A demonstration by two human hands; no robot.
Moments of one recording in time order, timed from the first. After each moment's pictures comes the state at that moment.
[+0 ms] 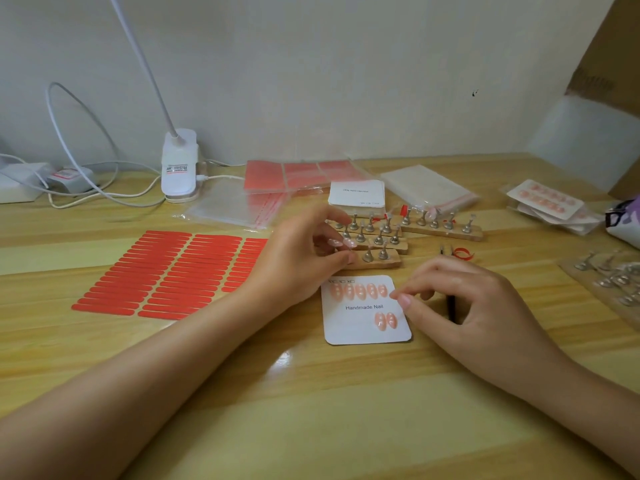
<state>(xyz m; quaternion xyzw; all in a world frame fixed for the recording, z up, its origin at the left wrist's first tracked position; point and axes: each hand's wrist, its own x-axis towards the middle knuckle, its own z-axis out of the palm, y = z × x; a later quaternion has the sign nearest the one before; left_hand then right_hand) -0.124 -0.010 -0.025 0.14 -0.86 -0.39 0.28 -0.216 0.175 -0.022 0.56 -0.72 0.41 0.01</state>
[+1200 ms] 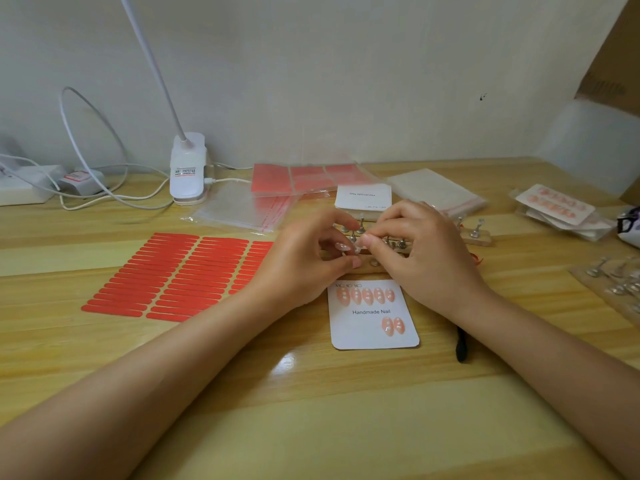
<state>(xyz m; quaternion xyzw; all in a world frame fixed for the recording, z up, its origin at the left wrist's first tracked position) -0.123 -0.011 -0.023 0.11 -0.87 -0.39 0.28 -0.234 0.107 -0.014 0.55 -0.73 0.38 0.12</state>
